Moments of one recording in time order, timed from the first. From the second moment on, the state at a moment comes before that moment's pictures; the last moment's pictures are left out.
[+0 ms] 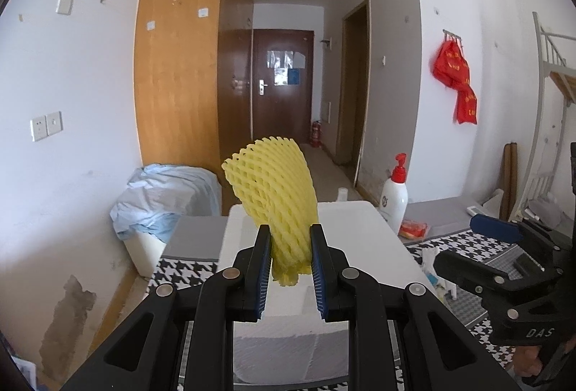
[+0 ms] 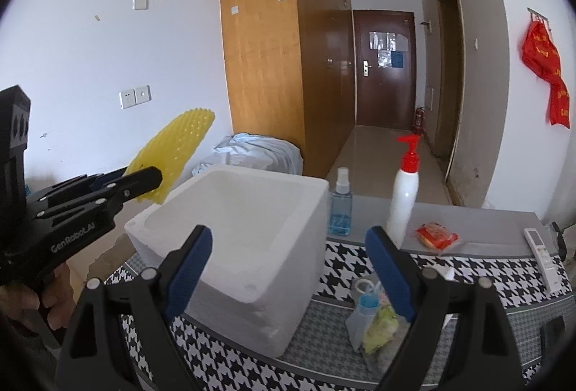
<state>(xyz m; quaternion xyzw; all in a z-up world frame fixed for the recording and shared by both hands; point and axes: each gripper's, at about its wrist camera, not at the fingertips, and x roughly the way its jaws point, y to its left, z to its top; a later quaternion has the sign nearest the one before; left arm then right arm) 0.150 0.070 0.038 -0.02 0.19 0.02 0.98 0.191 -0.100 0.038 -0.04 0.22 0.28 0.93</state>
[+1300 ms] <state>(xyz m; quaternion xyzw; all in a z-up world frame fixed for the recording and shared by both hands) 0.175 0.050 0.024 0.00 0.22 0.03 0.98 0.201 -0.150 0.023 -0.02 0.24 0.23 0.94</state>
